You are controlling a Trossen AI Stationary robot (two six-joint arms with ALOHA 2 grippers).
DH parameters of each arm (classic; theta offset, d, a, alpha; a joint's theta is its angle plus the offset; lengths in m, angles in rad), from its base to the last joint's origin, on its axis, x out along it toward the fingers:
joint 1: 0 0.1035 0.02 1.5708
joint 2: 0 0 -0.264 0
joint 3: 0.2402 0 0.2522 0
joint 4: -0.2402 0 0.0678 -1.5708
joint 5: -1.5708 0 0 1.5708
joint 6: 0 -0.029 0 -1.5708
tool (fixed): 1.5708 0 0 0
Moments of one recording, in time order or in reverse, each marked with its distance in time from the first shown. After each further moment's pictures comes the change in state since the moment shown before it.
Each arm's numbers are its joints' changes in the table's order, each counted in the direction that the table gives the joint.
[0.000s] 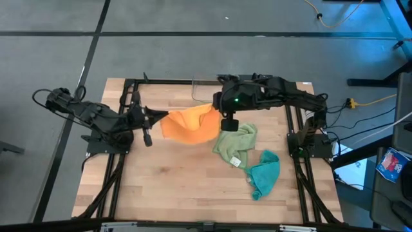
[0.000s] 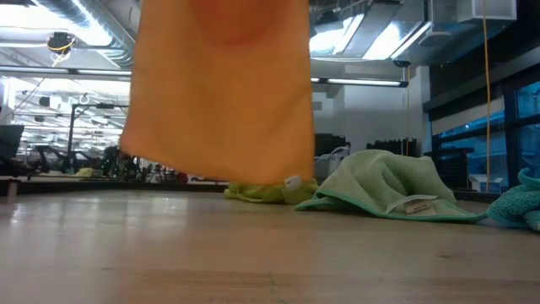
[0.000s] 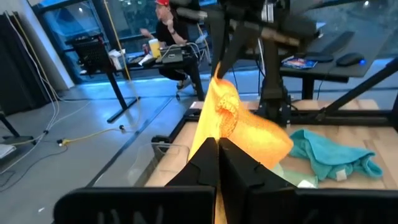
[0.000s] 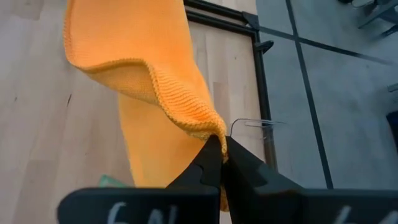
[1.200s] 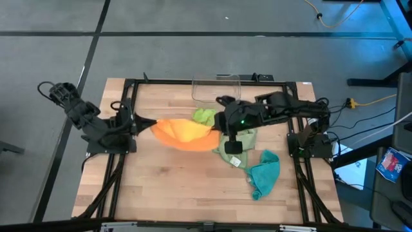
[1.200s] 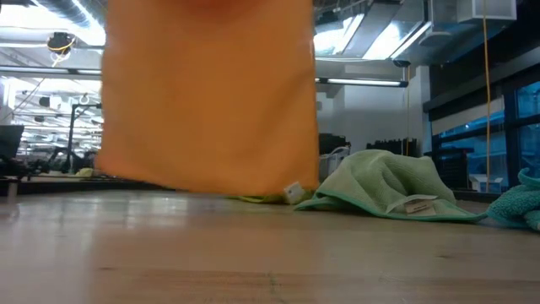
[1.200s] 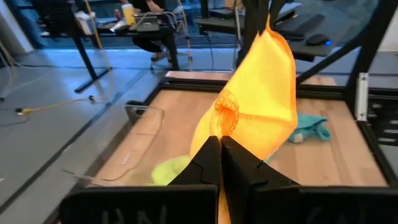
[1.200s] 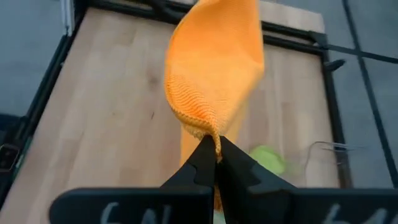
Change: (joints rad) left arm -0.220 0.085 -0.001 -0.294 0.069 0.329; right arm 0.176 -0.012 -0.007 0.028 0.125 -0.161
